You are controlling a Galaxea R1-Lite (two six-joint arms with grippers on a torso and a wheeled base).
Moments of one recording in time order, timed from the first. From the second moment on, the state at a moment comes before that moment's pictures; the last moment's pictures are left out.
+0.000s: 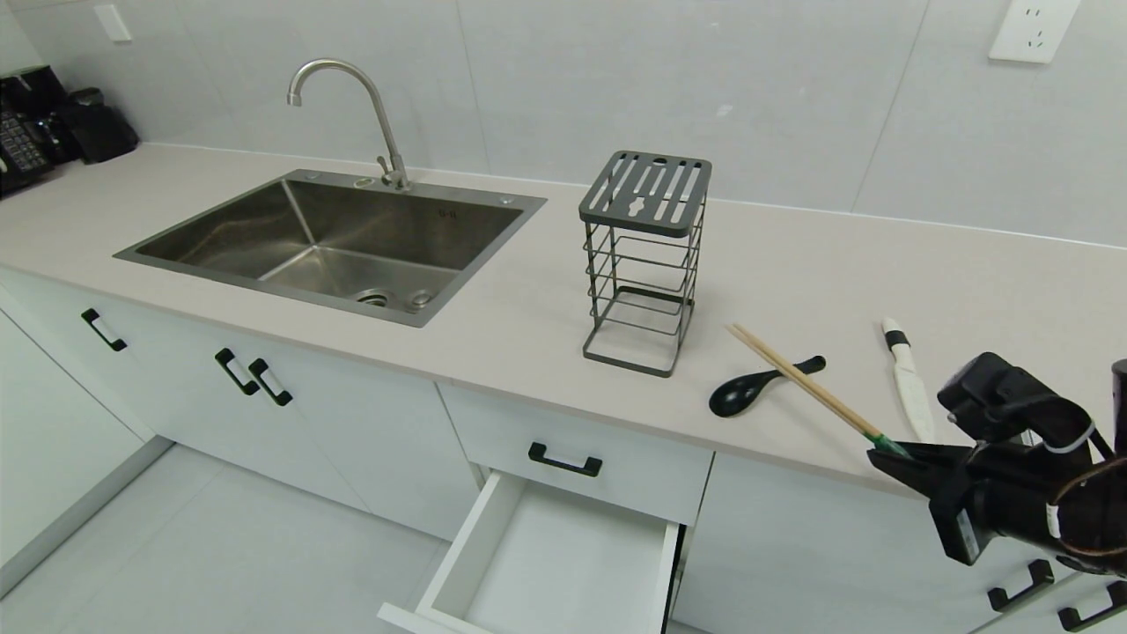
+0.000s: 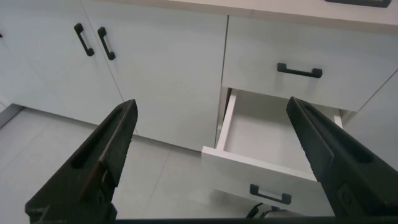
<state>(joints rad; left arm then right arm) 0.00 0.00 0.00 0.00 -0.03 -0.01 0.35 1.37 -0.42 -0.54 0.09 -0.37</state>
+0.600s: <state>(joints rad) 0.00 0.00 0.00 0.00 -0.03 -0.01 0.45 1.33 -0.42 -0.54 0.34 -0.49</state>
